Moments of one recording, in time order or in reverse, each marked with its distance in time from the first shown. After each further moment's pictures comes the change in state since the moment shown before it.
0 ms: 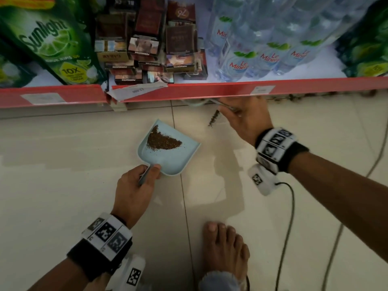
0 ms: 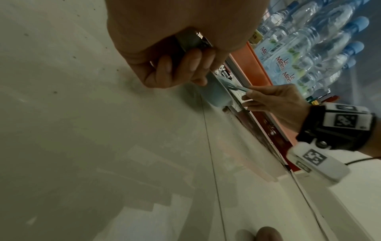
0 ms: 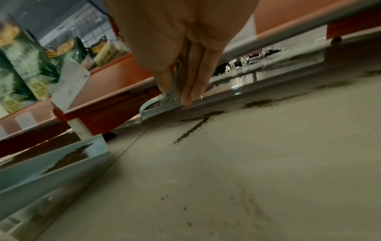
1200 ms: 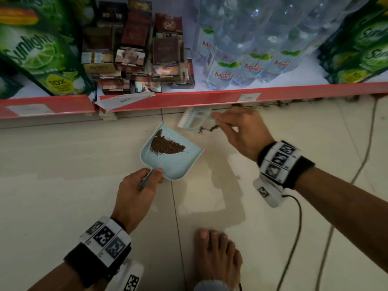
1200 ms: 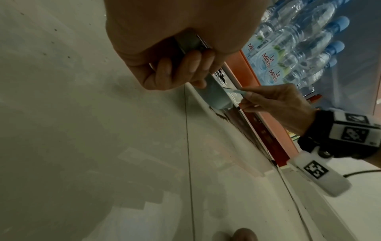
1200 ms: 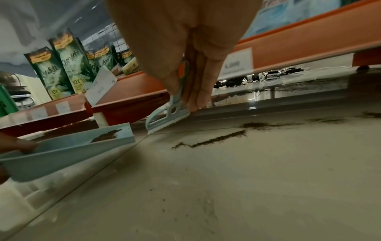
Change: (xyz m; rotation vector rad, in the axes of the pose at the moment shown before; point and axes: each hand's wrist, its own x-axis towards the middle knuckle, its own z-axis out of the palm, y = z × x) left_hand 0.000 0.018 0.016 -0.035 -0.093 0.012; right_hand -0.018 0.002 -0.021 0.017 -0.063 -0.162
